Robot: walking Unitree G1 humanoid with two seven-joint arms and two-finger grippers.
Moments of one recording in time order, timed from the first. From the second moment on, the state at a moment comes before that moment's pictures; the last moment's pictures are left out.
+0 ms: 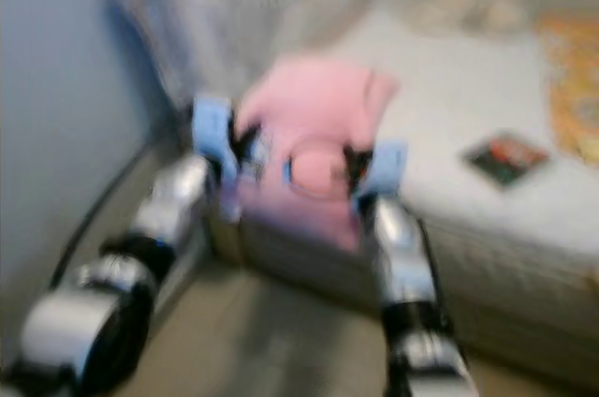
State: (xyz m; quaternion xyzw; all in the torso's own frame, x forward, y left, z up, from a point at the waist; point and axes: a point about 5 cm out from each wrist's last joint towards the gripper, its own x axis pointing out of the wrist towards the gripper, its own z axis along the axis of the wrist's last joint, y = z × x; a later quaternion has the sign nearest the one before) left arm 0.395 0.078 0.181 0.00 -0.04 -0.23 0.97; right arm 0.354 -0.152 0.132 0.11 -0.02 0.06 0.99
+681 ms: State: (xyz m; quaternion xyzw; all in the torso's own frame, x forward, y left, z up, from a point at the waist) left arm 0.395 0.094 0.175 -0.01 -0.04 -0.21 0.98; right arm 0.352 -0.133 0.131 0.11 -0.02 0.08 0.99
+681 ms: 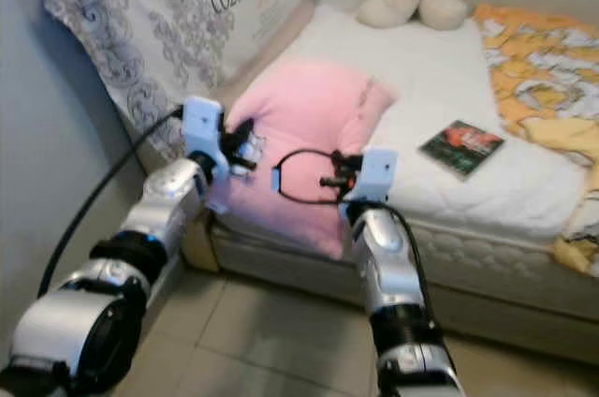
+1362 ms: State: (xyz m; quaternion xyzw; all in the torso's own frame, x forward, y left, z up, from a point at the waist) left arm 0.395 0.090 0.174 -0.01 -0.03 -0.21 0.98; right arm 0.351 -0.139 0.129 0.10 -0.02 0.08 0.99
